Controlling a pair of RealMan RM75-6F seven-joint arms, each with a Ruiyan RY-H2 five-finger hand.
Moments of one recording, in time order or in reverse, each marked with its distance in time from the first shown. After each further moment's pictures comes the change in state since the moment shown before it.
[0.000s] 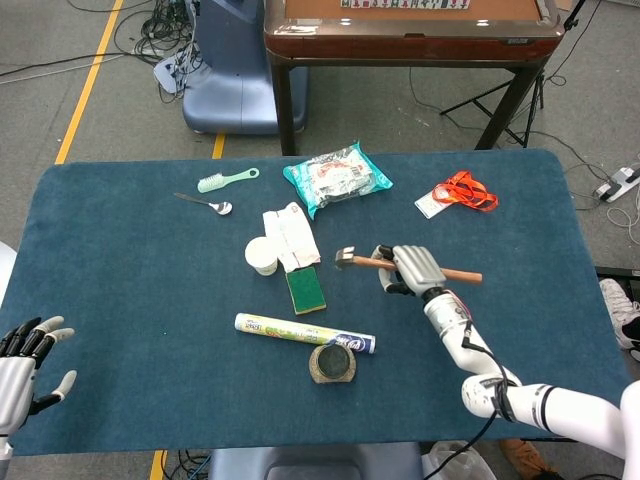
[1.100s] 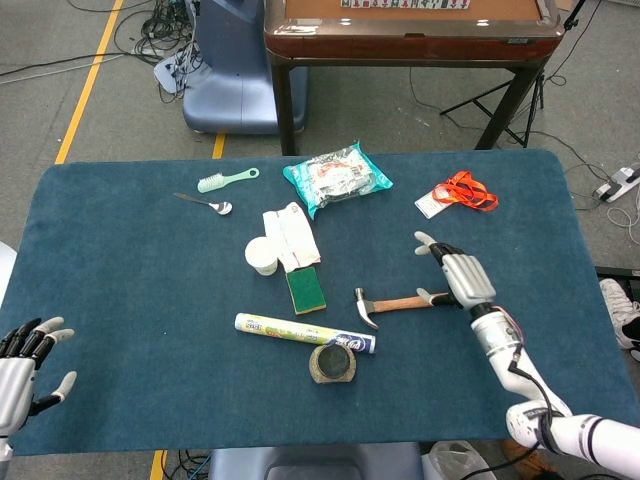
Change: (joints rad) left arm 0.004 0.003 0.002 -0.004 0.002 0.006 -0.002; right arm -0.195 0.106 -0.067 -0.029 -0.238 0.177 0.167
